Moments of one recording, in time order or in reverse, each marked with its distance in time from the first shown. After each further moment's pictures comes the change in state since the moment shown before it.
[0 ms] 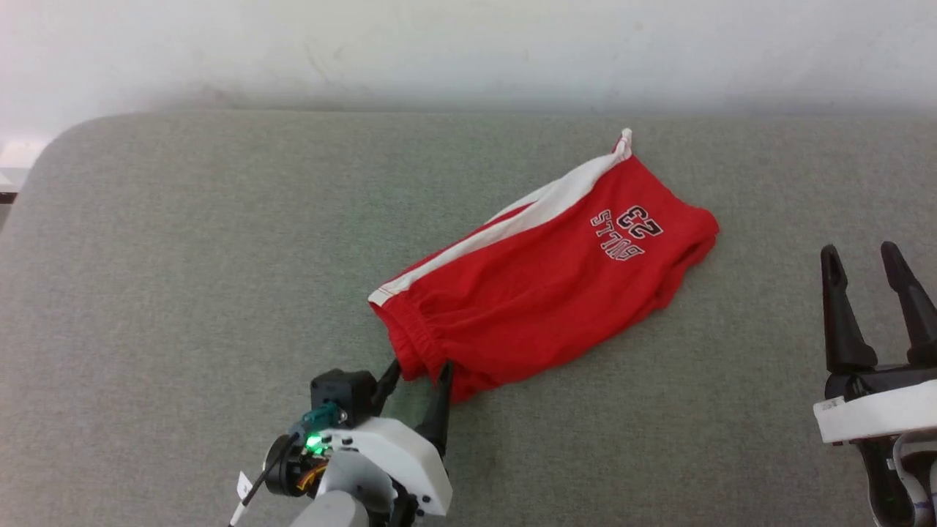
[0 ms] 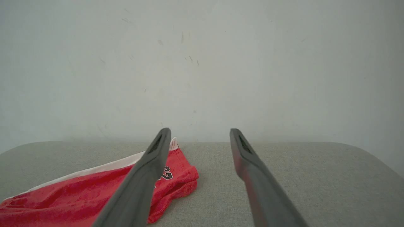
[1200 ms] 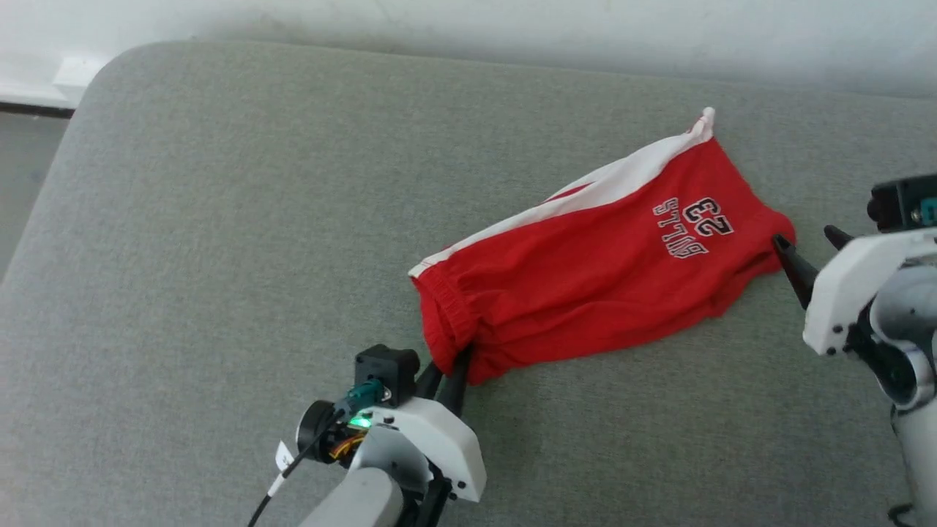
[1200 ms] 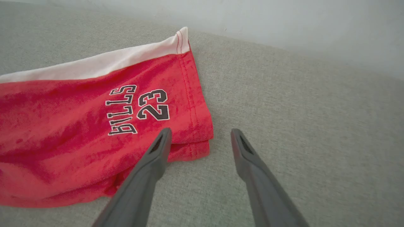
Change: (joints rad) left arm -0.090 -0.029 -0.062 0.035 0.035 0.026 0.016; right arm -0.315 -0.106 0.106 0.229 -0.006 0.000 0.645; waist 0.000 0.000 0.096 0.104
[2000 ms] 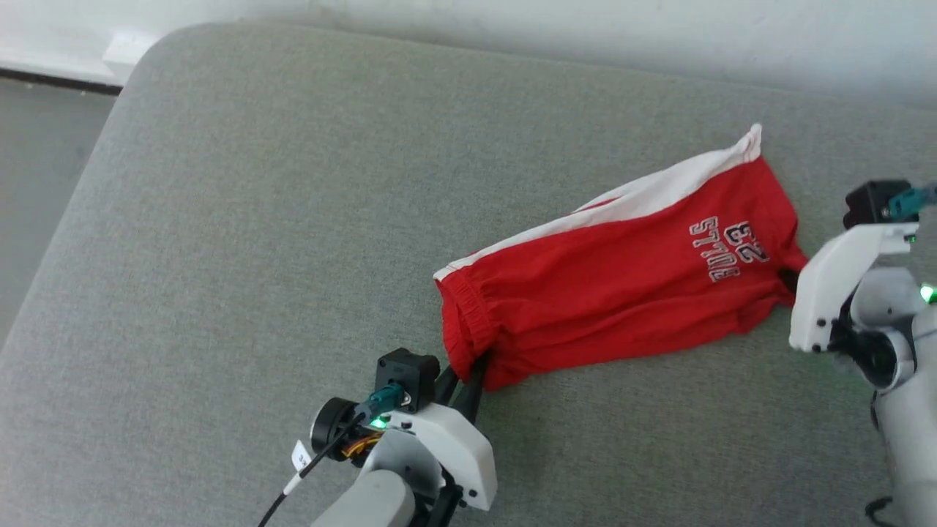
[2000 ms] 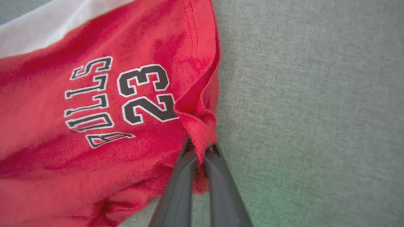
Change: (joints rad) left arm -0.023 -0.010 -0.058 0.024 0.021 -0.022 -0.017; right arm -0.145 0.066 -0.048 0.303 -0.017 0.000 0.202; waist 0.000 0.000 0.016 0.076
